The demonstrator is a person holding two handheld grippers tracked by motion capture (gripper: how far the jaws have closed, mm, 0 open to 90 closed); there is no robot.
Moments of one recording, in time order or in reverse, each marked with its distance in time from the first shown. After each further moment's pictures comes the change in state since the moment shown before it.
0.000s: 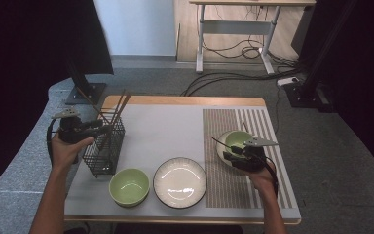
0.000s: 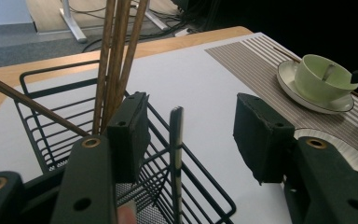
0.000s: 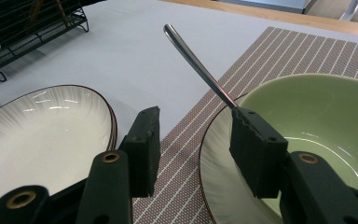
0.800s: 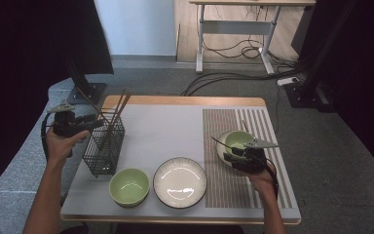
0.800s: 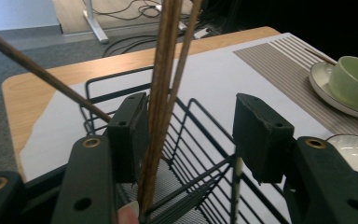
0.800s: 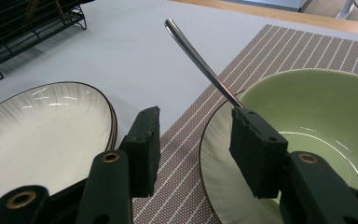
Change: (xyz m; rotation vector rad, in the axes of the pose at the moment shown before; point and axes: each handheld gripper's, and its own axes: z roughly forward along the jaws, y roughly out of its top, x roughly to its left) left arm 0.031 0.005 -0.002 0.010 0.073 0.004; right arm 0.003 -0.003 -0.002 0.005 -0.013 -0.005
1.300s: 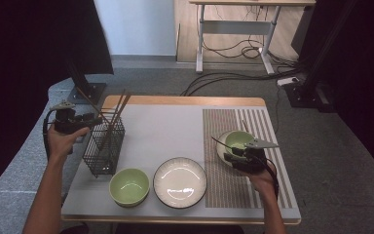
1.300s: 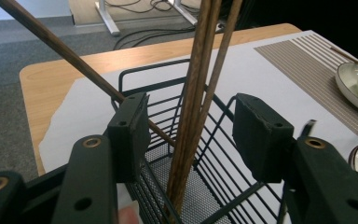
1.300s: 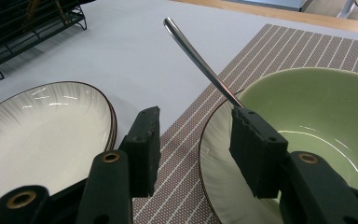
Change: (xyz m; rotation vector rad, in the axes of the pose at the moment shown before) left arm 0.022 -0.002 0.015 0.022 0.035 -0.033; right arm -0.001 -0.001 0.000 0.000 0.003 0.003
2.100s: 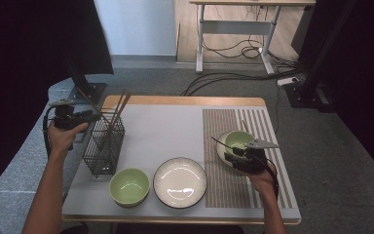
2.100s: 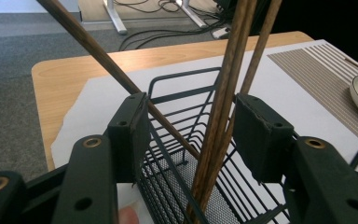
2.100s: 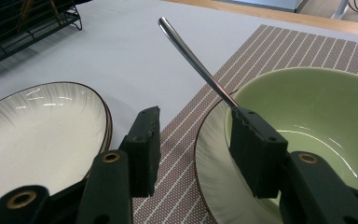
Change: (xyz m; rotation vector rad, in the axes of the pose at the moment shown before) left arm 0.019 0.003 0.008 -0.008 0.014 -0.048; right arm -0.001 -0.001 0.000 -0.005 -0.016 0.000
